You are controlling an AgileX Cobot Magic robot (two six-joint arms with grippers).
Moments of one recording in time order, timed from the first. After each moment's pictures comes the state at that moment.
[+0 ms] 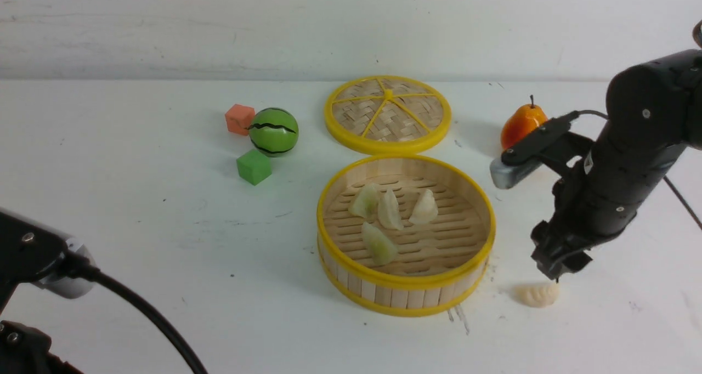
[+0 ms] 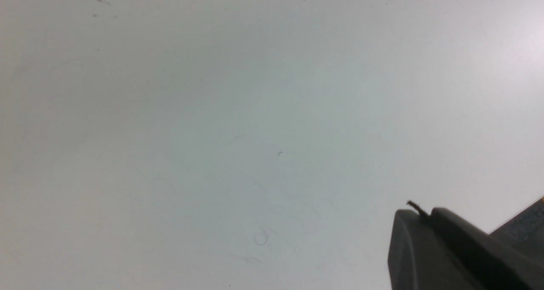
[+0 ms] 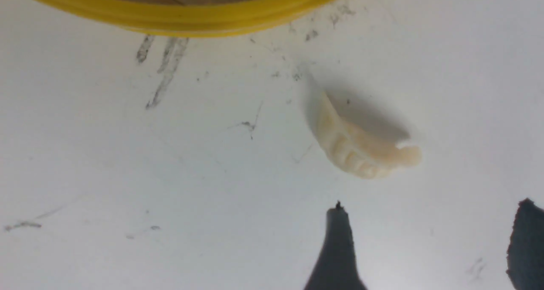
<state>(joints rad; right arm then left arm) 0.30 1.72 -1.27 -0.03 0.92 -0.36 -0.62 0.78 -0.76 -0.08 1.02 -0.16</state>
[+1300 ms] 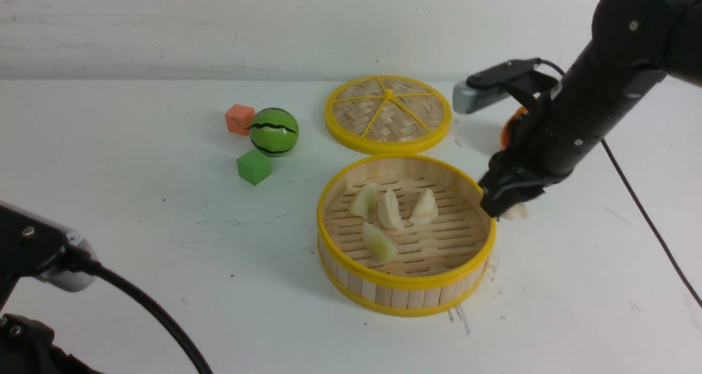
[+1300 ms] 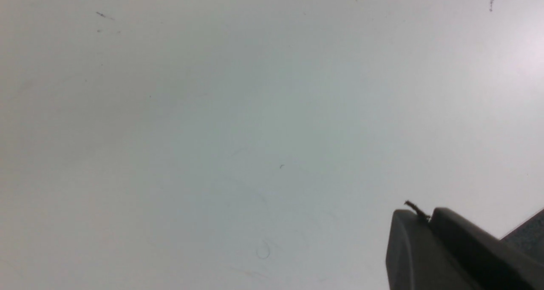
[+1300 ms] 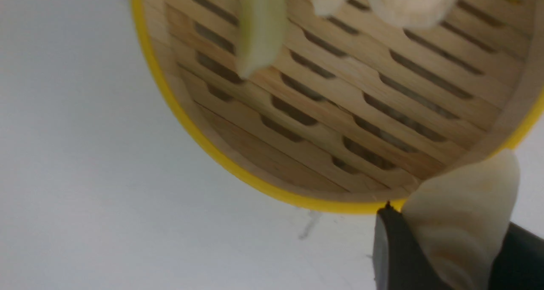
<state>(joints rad) 0.30 1.79 -1.58 0.33 1.09 -0.39 -0.62 0.78 -0.76 -0.08 1.00 -0.16</state>
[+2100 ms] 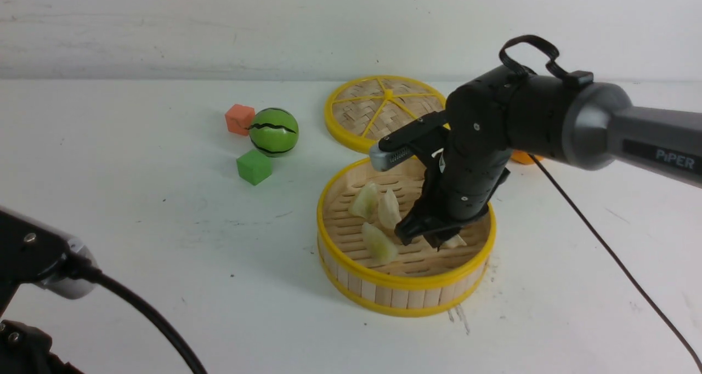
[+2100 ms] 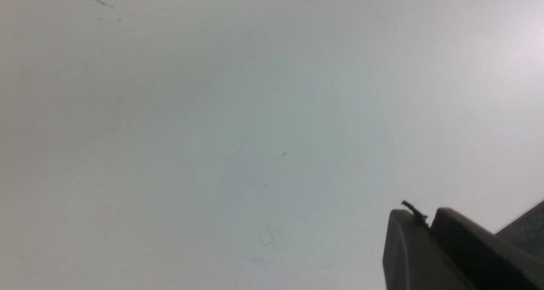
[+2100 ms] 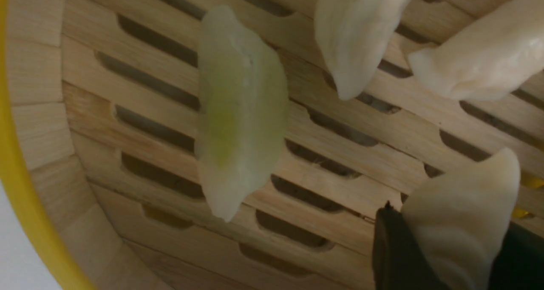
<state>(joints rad) 0.52 2.01 -1.59 -0.06 0.88 0.01 -0.62 0.78 -0.76 -0.08 1.02 -0.15</state>
